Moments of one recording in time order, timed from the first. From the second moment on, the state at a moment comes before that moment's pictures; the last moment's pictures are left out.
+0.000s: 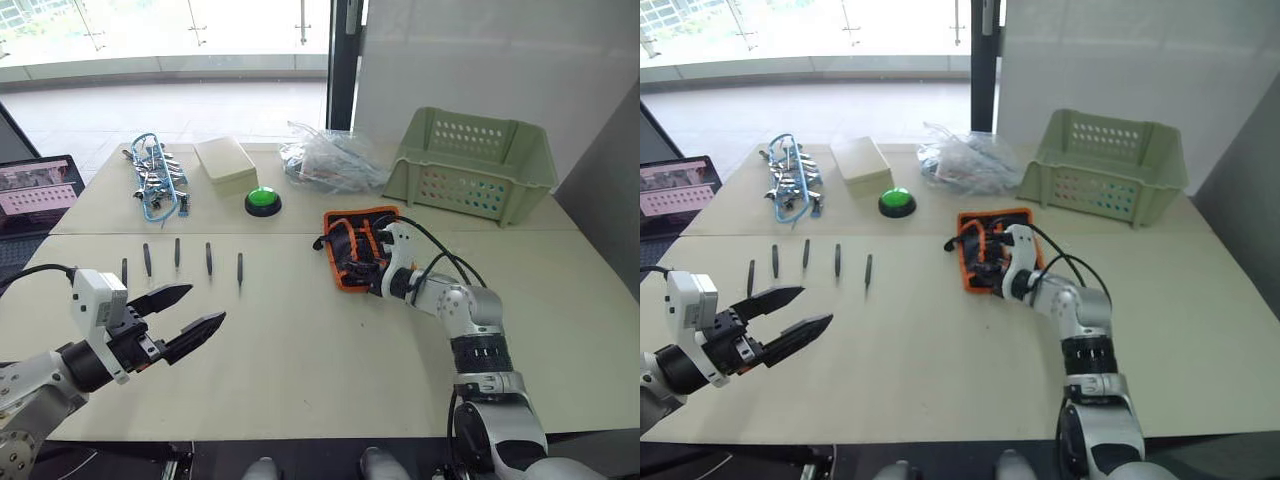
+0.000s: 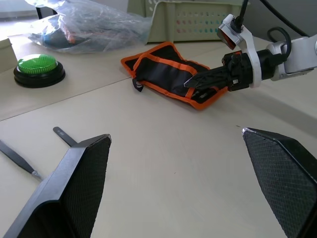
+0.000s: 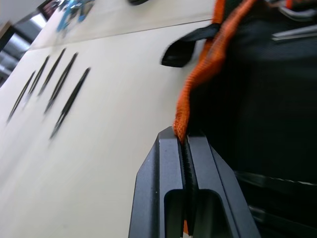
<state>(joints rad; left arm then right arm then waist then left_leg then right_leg) 0.22 0.78 0.56 -0.62 -0.94 0.61 -0.69 -0.71 -0.23 -0.06 0.16 0.50 0.98 0.51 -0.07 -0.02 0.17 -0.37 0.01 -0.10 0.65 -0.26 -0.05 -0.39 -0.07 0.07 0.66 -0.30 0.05</state>
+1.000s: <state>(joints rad) -0.75 0.77 -0.20 0.35 -0.18 -0.04 -1.27 -0.46 -0.56 0.22 -0.27 0.48 0.93 0.86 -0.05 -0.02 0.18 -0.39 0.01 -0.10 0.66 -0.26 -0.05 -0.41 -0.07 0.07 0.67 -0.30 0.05</state>
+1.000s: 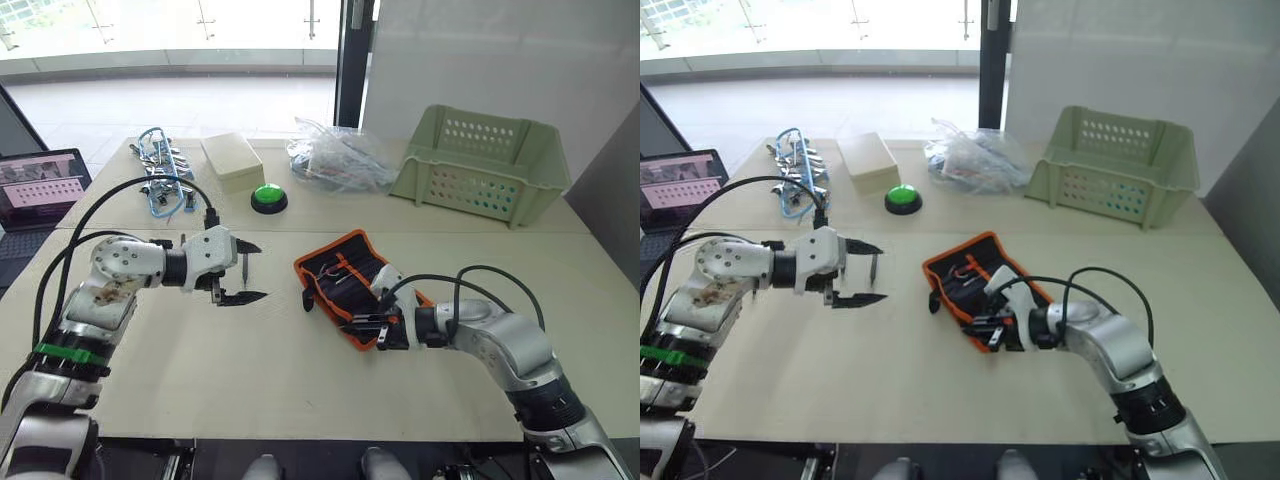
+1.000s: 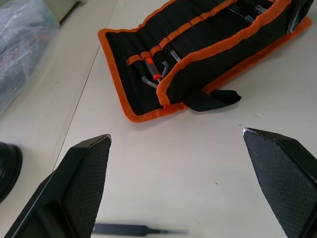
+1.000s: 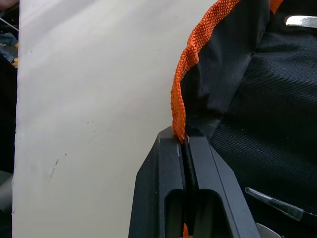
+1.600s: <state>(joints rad) -1.11 0.46 -0.30 1.01 0.04 -0.36 -1.40 -0.38 -0.56 0.23 -0.34 0.45 0.88 0.81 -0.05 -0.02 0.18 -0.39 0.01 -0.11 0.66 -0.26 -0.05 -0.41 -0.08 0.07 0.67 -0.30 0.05</state>
